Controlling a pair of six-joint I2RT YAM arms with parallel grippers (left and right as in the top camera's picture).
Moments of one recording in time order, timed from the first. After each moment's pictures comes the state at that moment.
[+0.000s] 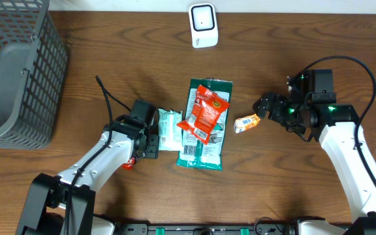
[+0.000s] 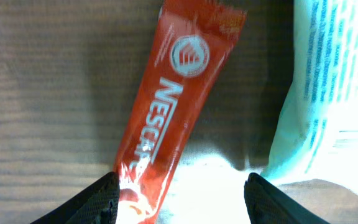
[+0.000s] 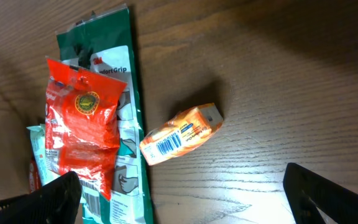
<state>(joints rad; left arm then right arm) -0.34 1.53 0.75 -0.62 -0.04 -0.25 0.05 1.41 1.02 -0.74 -0.30 0.44</state>
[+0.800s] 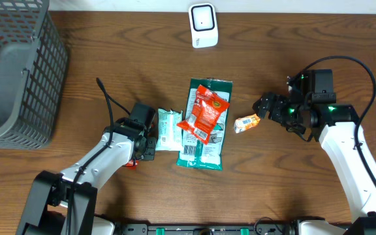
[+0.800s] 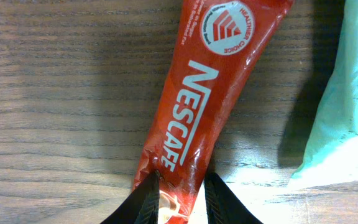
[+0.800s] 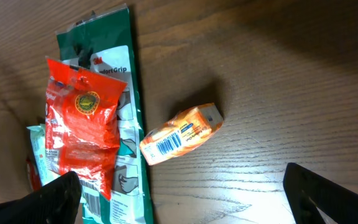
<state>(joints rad) -0.34 1.54 0.72 -0.60 -0.07 -0.24 0.05 1.41 1.02 -0.74 -0.30 0.44</state>
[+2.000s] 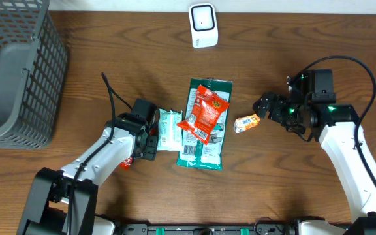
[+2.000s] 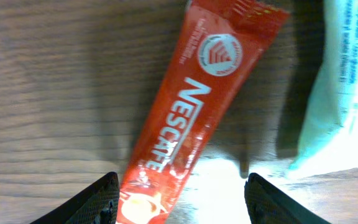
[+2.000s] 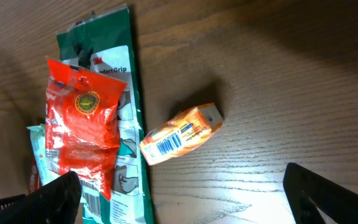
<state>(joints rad) -0.34 1.56 0.78 -0.68 -0.10 -0.15 0.05 1.41 1.02 -0.74 -0.30 0.44</state>
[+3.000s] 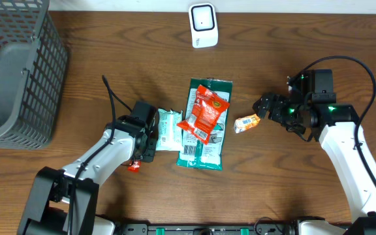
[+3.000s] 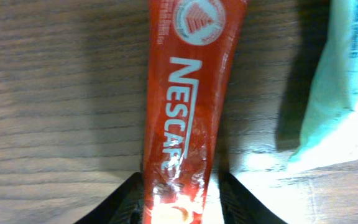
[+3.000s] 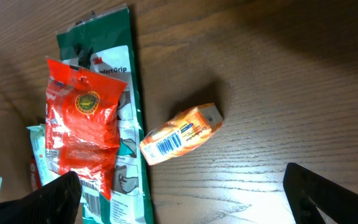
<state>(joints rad) -0.34 1.57 0.75 -0.66 -0.06 -0.14 0.05 1.41 1.02 -0.74 -0.30 0.44</state>
